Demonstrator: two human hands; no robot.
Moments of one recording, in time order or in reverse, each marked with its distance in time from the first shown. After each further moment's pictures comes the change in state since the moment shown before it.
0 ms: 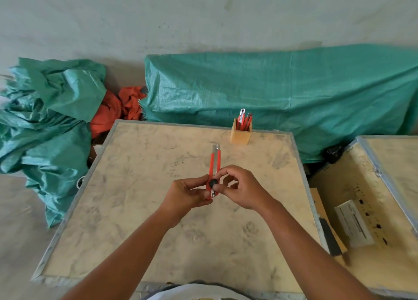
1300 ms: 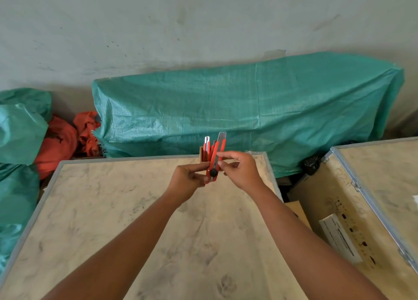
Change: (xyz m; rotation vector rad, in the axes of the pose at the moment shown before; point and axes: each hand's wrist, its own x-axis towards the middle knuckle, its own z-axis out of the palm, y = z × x) left_hand 0.221 0.052 0.087 0.337 -0.013 0.112; right_hand 0.137 0.074 -0.146 0.101 0.446 0.059
